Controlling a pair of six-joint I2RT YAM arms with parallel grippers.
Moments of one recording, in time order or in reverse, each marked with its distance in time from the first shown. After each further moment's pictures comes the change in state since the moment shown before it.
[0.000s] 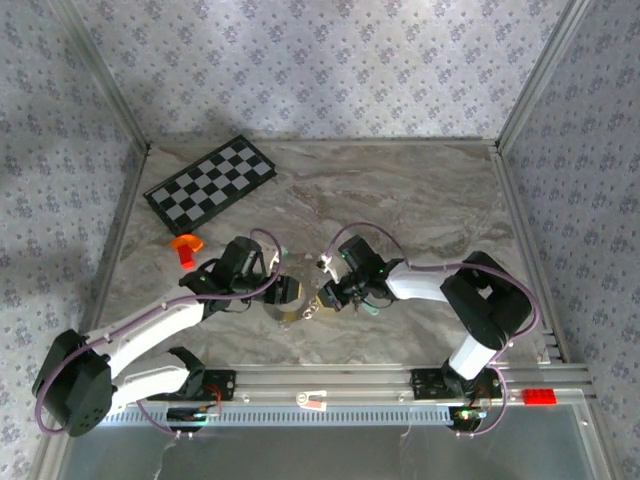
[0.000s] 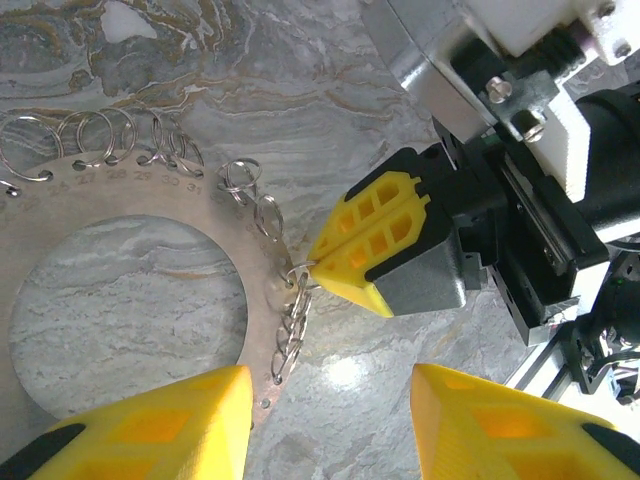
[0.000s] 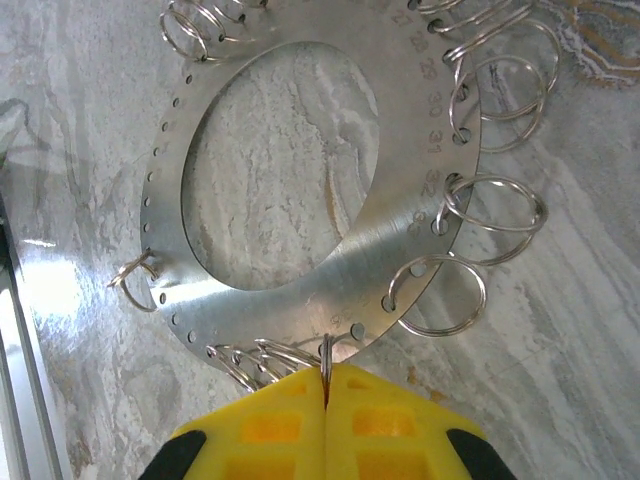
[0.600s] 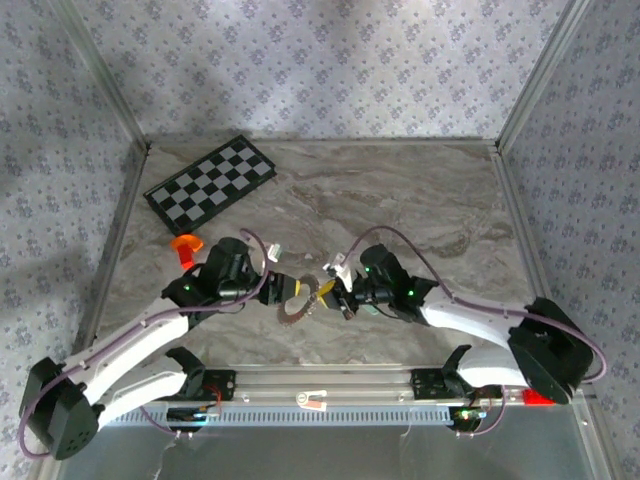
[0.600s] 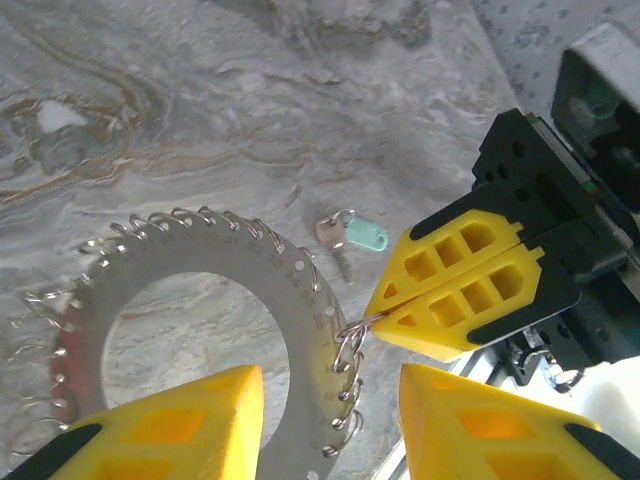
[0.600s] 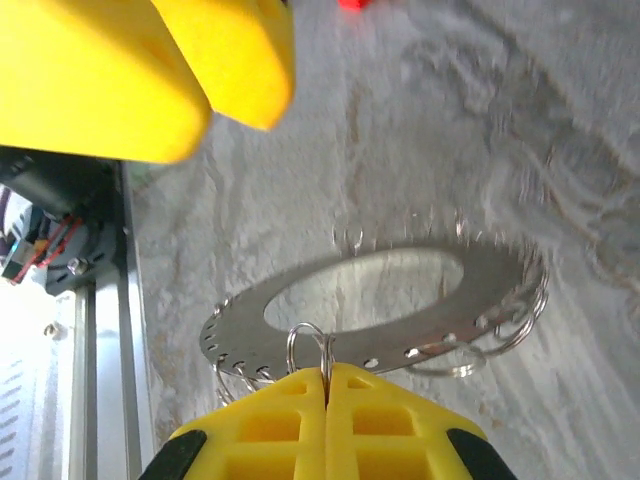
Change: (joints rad) left arm -0.009 -0.164 0.000 0.010 0.050 0.017; right arm 0.068 -0.417 -0.187 0.144 0.044 -0.124
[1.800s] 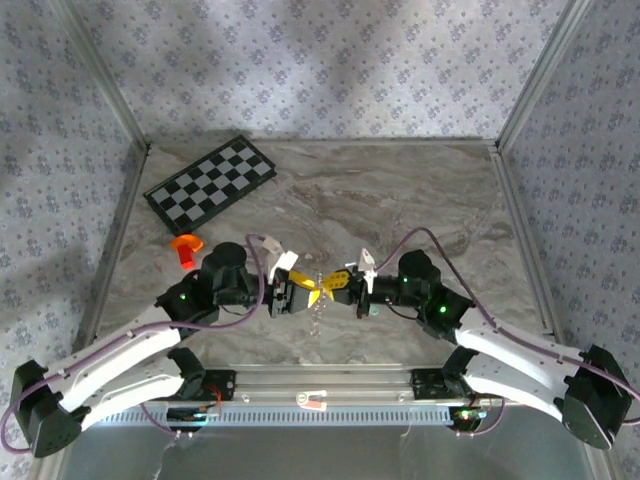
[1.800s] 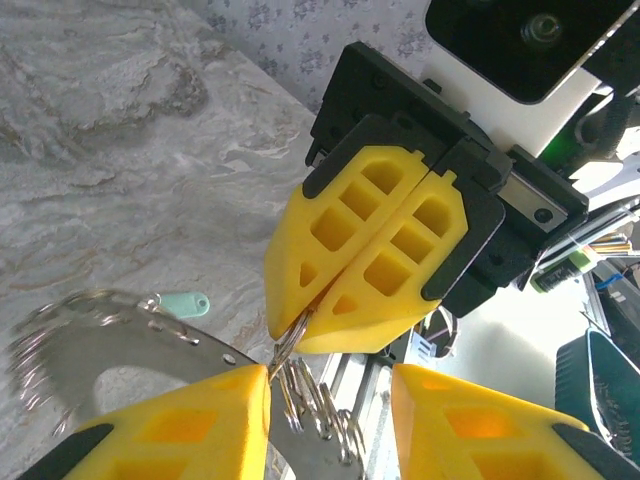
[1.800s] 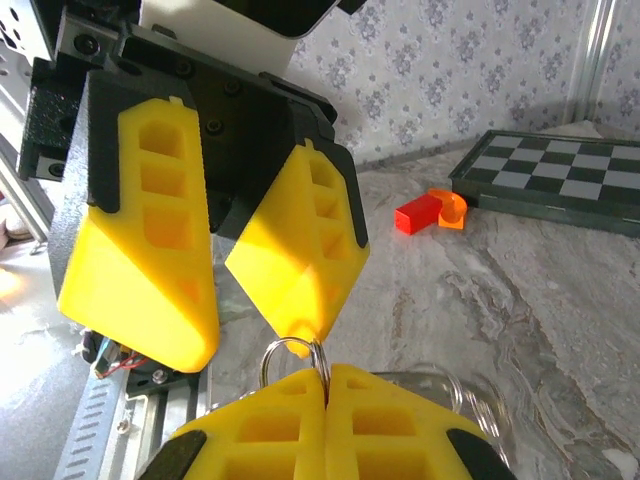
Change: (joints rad) left arm -0.178 -0.069 0.053 0.170 0.110 0.063; right arm 0.005 -0.326 -0.055 0.133 -0.056 -0.008
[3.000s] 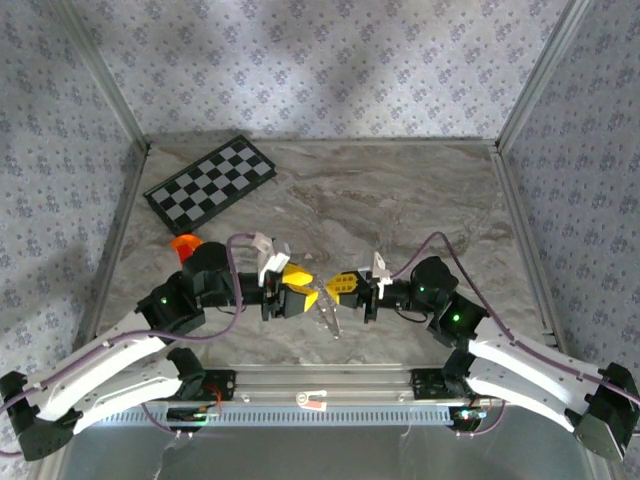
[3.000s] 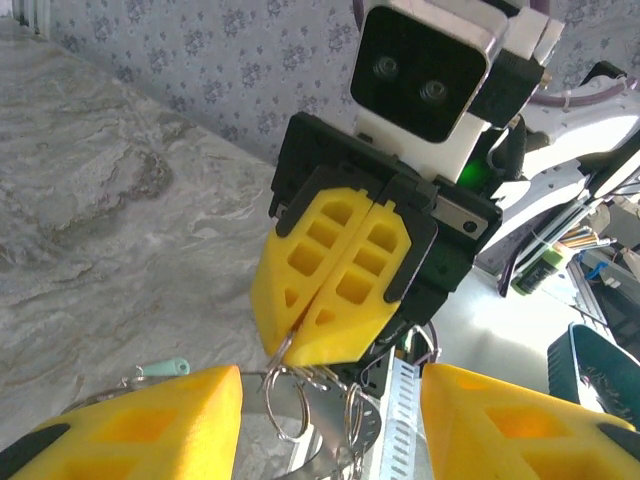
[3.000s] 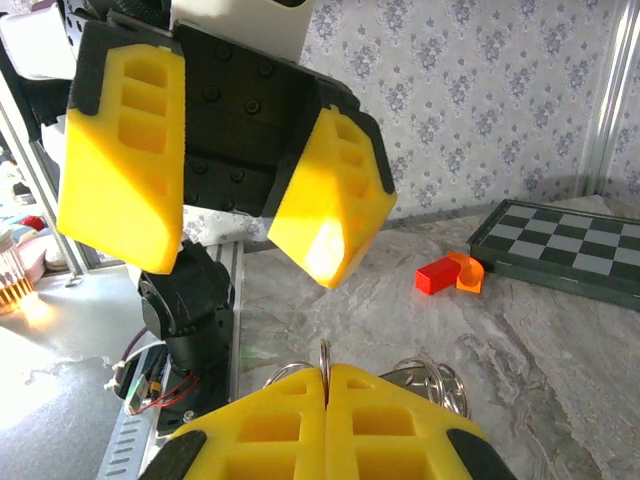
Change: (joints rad) left arm -0.052 -0.069 0.108 -0.064 -0.027 0.089; right arm 0.036 -0.128 -0.001 0.003 -0.005 0.018
